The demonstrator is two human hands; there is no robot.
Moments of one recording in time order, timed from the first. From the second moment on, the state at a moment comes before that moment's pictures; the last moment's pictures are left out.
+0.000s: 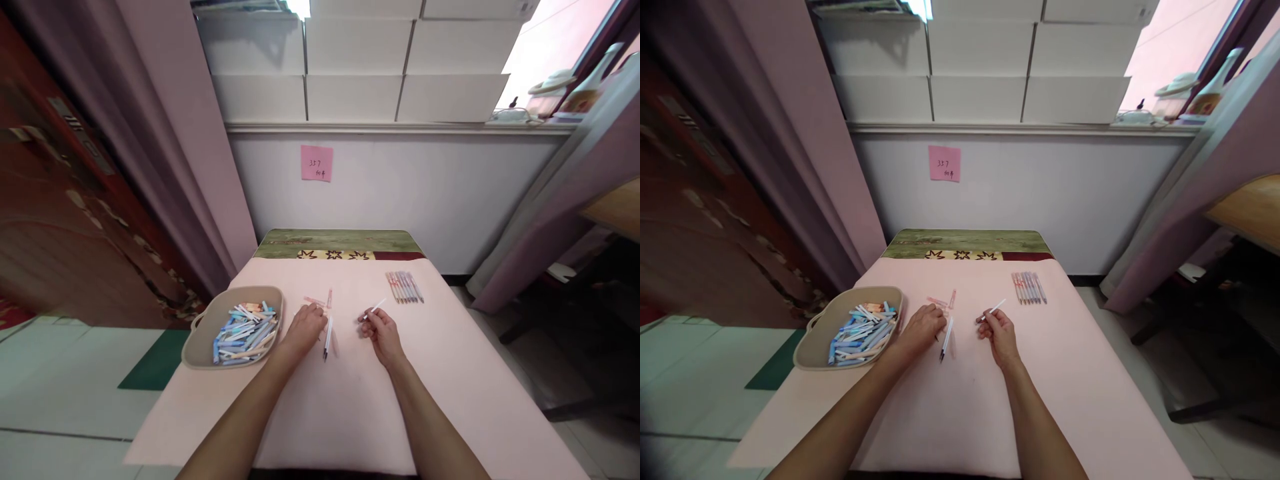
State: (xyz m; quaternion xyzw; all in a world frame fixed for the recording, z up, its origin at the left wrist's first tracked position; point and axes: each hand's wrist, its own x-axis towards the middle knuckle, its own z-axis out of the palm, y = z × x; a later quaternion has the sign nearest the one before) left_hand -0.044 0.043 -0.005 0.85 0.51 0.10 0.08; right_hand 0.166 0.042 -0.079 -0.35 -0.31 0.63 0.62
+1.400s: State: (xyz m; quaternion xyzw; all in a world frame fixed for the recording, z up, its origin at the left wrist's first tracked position) left_hand -0.020 -0.076 0.042 0.38 0.42 0.63 0.53; right_hand 0.102 -0.060 0.034 -0.44 -0.37 0.43 0.69
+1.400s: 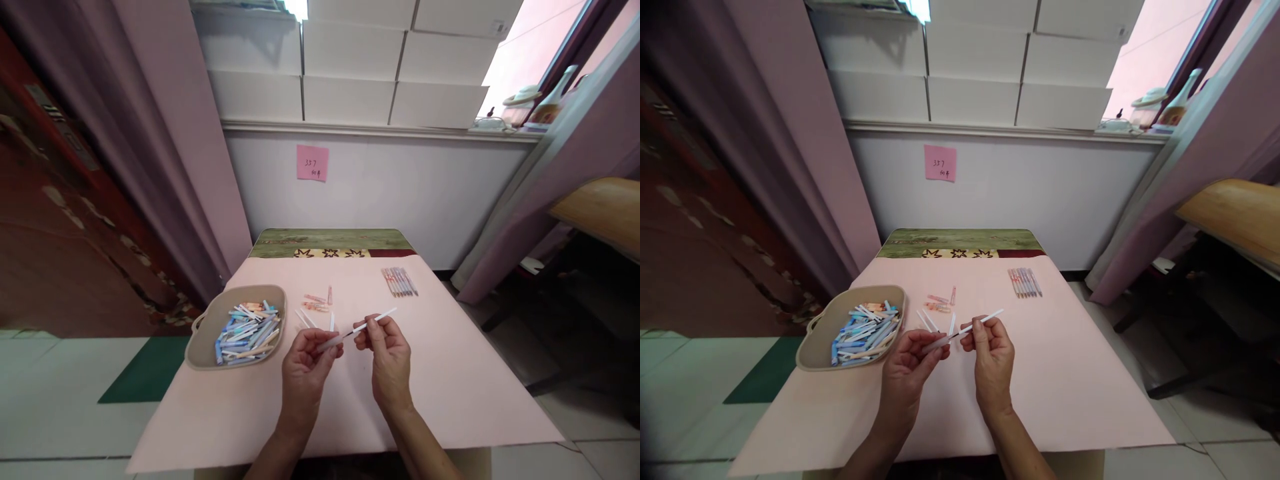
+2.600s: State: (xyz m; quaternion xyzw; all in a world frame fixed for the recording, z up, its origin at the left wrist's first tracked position) left_hand -0.071 -0.062 -0.047 0.21 0.30 0.48 0.80; right_hand 0.088 0.012 -0.016 -0.65 -0.71 0.18 0.19
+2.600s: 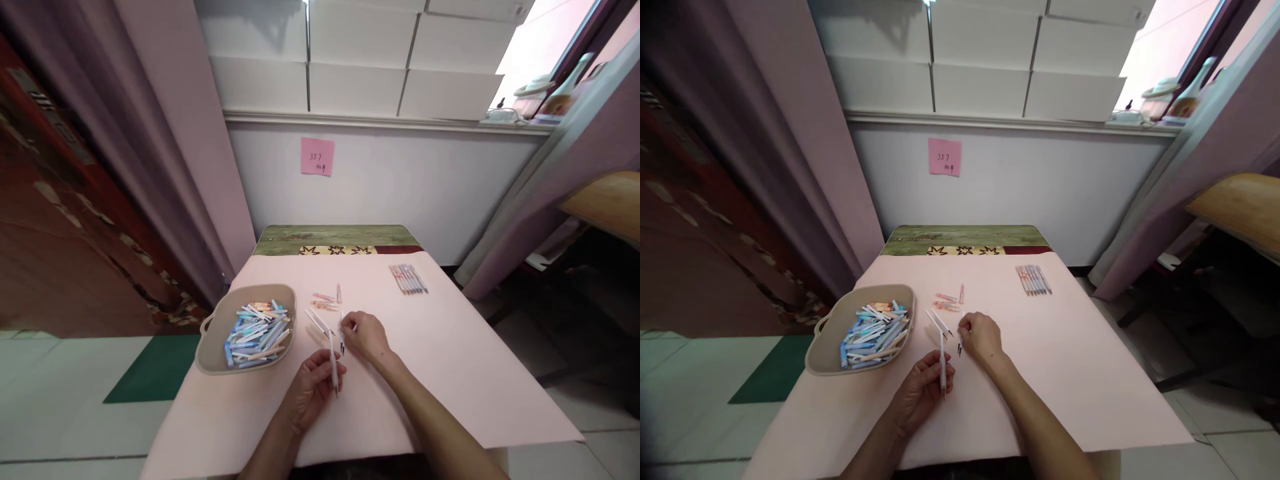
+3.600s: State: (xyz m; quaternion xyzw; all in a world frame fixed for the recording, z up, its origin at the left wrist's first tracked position) left_hand -0.075 -0.055 -0.053 0.21 0.25 0.49 0.81; right_hand 0.114 0.044 -0.028 -0.68 -0.65 0.20 0.26
